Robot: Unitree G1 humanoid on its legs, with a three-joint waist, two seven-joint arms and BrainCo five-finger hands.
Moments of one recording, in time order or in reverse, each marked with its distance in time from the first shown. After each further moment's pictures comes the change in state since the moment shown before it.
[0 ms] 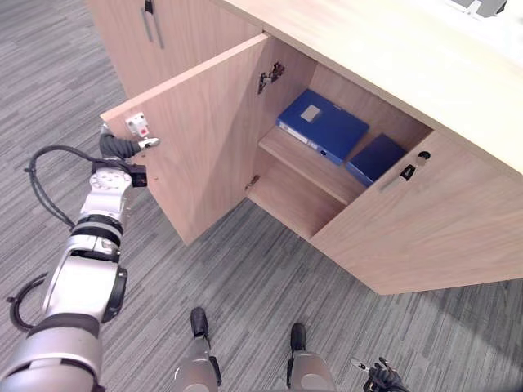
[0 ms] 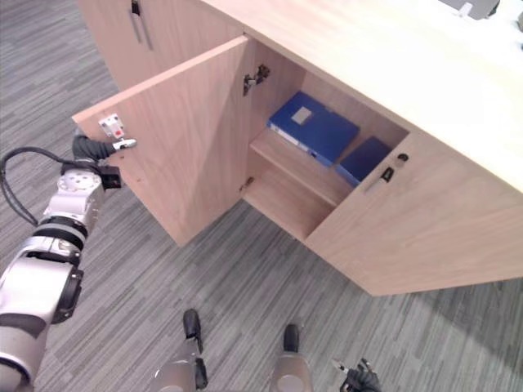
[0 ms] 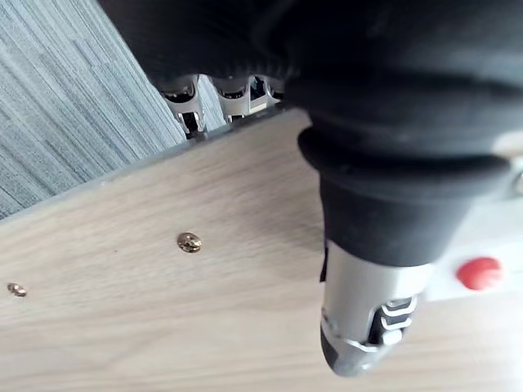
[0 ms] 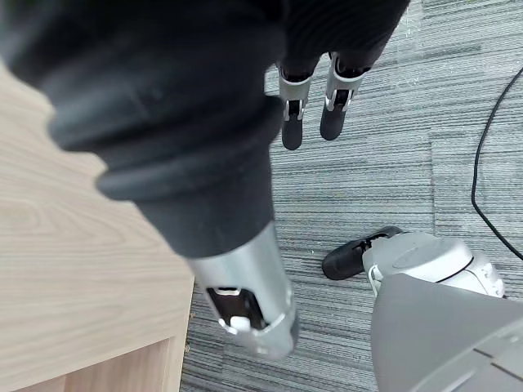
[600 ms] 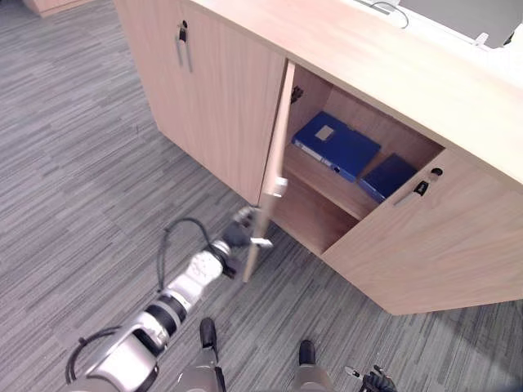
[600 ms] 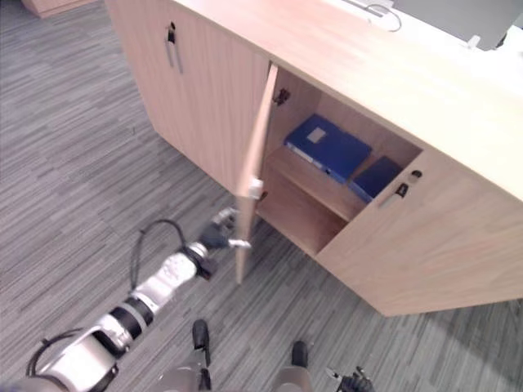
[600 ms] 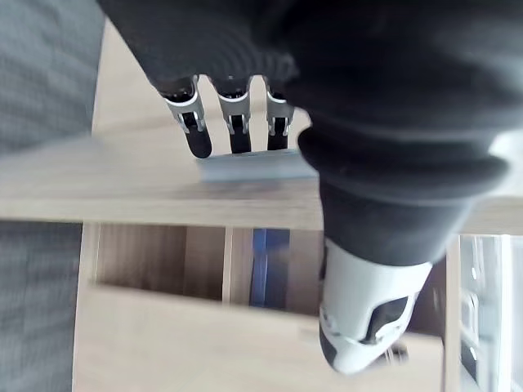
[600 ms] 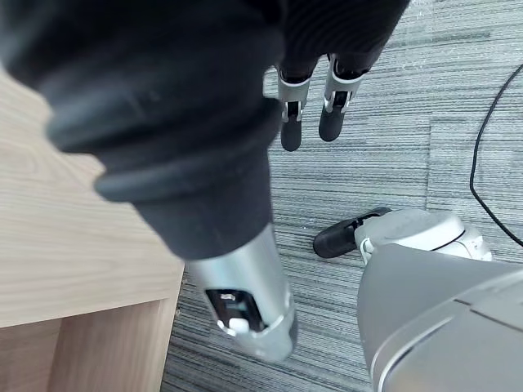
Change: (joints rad) left arm 0.548 -0.251 -0.515 -0.582 -0.068 -0.081 -0.203; right arm 0.001 0.035 -0.001 0.017 -0.085 0.018 -0.028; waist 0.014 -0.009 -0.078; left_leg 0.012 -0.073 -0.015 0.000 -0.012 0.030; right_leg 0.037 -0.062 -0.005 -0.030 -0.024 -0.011
